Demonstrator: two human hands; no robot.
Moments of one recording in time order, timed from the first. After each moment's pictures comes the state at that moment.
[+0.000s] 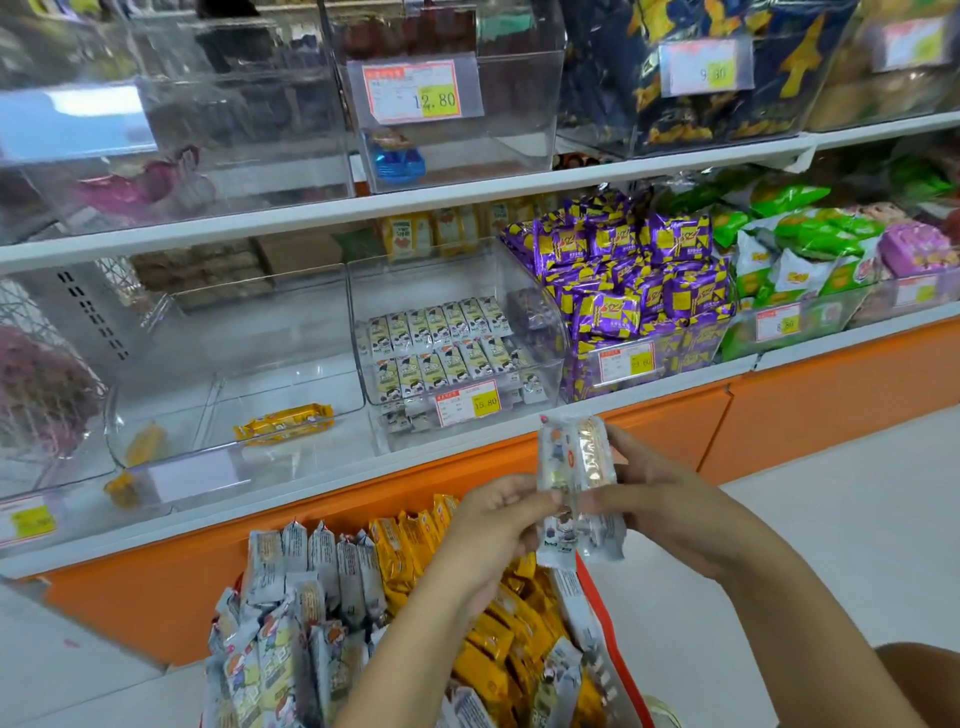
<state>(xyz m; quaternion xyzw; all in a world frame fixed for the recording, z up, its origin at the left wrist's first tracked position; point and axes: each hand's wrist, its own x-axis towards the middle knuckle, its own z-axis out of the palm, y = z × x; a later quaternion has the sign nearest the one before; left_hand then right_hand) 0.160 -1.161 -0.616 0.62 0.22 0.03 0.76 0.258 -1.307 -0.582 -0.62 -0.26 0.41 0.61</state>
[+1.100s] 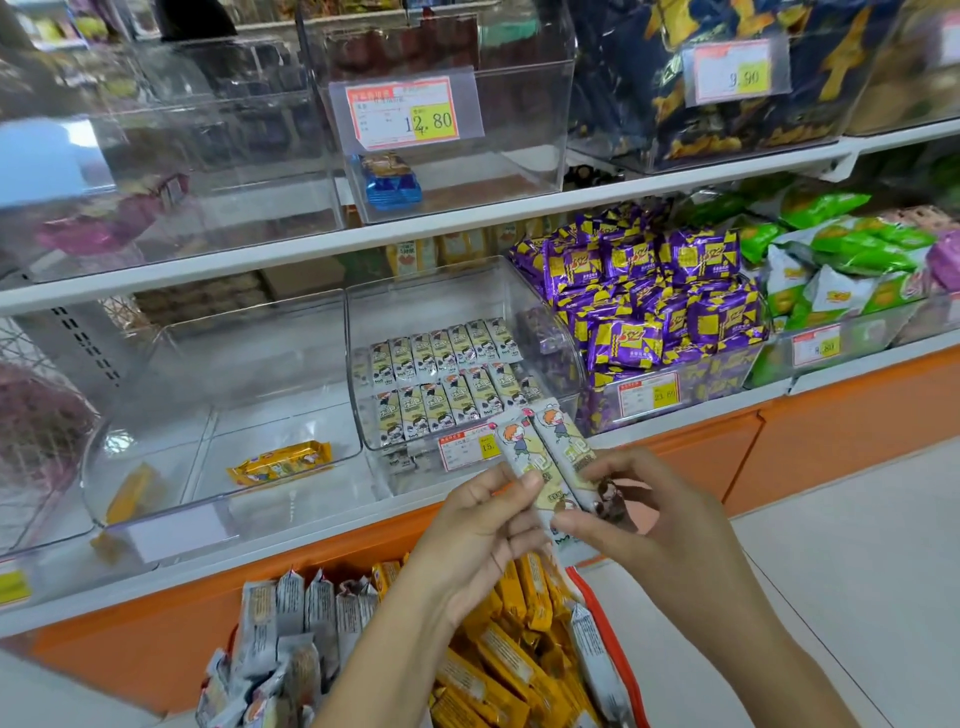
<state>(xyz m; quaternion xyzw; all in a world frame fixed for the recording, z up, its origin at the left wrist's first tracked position) 0.194 -1.123 -0.595 0.48 0.17 0.05 0.86 0.253 -1.281 -0.575 -0.79 -0.29 0.04 0.54</state>
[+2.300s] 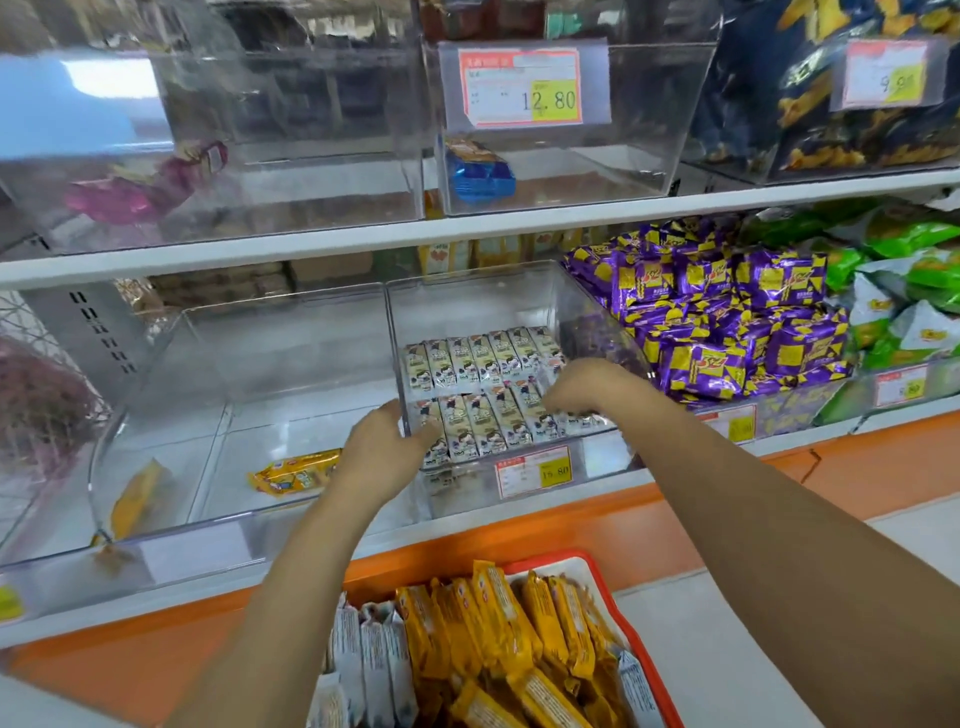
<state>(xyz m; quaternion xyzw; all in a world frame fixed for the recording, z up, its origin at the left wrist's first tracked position) 0.212 -0.969 -0.580 0.85 0.36 0.11 0.37 0.390 -1.089 -0.553 -0.93 -0.26 0.23 0.05</state>
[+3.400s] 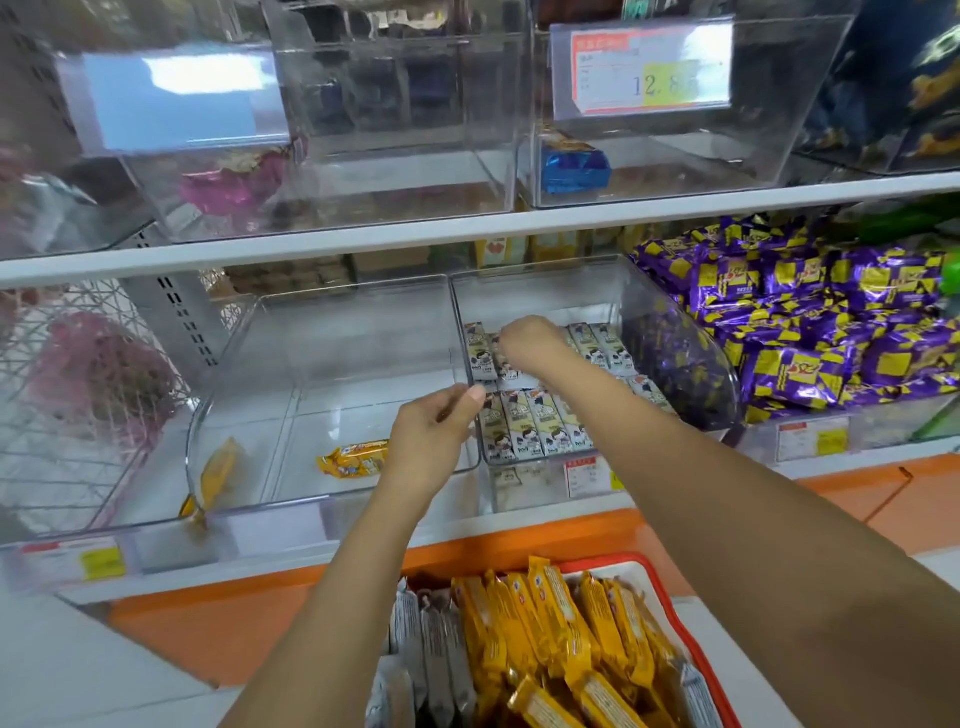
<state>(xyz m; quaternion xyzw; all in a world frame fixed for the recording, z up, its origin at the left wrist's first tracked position) 0.195 -0.954 -0.589 0.71 0.32 0.25 0.57 0.364 -0.974 -0.562 -0.87 -0.29 0.20 0.35</state>
